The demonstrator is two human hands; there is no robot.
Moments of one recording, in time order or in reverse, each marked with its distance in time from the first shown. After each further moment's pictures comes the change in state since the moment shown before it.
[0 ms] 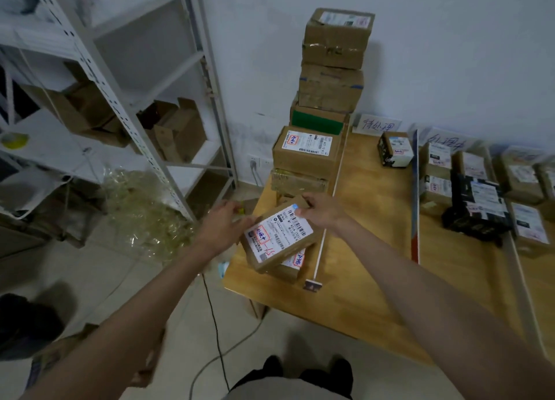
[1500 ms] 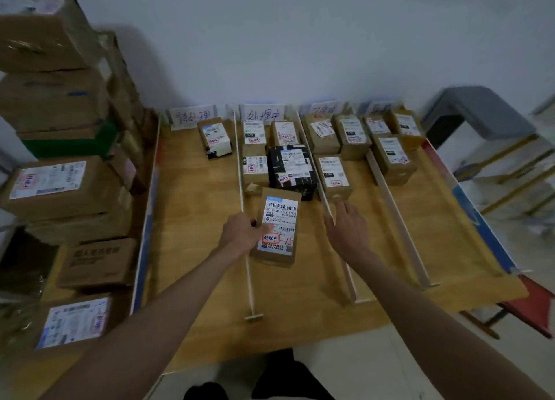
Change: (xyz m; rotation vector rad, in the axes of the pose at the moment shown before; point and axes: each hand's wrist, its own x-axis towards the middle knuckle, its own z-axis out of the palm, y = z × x) left_hand 0.040 0.374 0.306 -0.042 -0.456 0.158; right_hand -0.169 0.346 -0.277 -0.437 0.749 0.360
